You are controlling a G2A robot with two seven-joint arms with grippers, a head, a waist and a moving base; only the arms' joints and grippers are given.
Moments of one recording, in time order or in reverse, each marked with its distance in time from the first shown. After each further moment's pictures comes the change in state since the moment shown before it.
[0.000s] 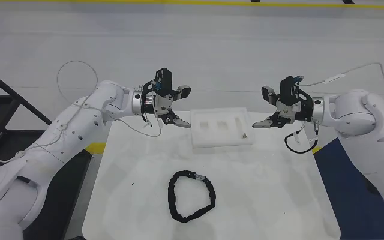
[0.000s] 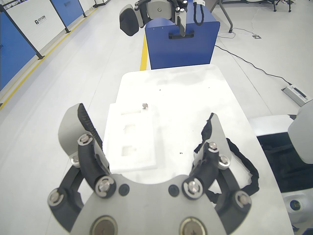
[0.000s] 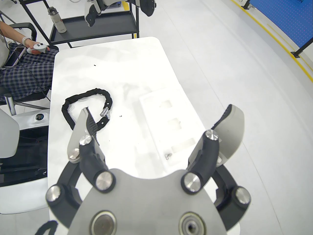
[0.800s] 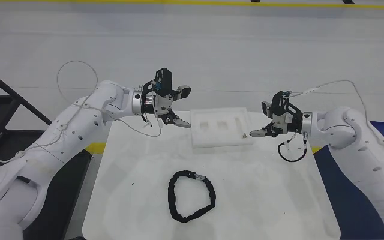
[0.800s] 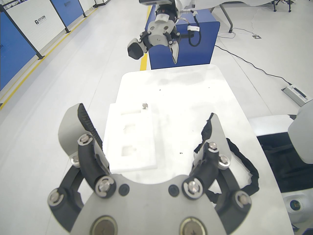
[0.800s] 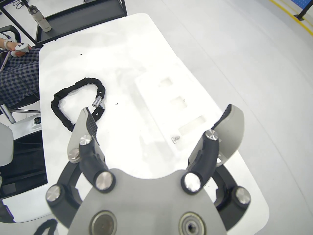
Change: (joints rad) left arm 0.000 0.000 0.000 0.000 0.000 0.000 0.000; right arm -0.082 -0.023 -0.062 0.113 -0.121 0.088 -0.084
